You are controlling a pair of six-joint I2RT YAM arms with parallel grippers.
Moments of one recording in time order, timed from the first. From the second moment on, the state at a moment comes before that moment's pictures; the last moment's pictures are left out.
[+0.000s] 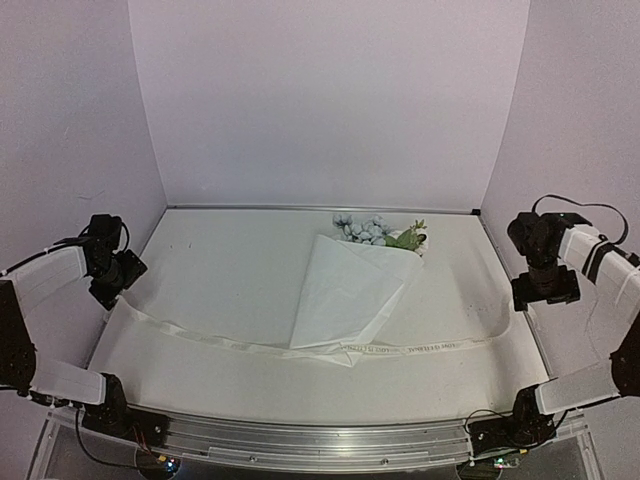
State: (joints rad) left arm 0.05 1.22 0.79 -0.59 -0.20 -0.89; right arm 0.10 1.27 1.06 -1.28 0.63 0.32
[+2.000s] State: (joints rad) left arm -0.64 2.24 1.56 -0.17 0.67 -0.69; right arm 0.50 1.87 1.04 -0.16 -0.24 1.00
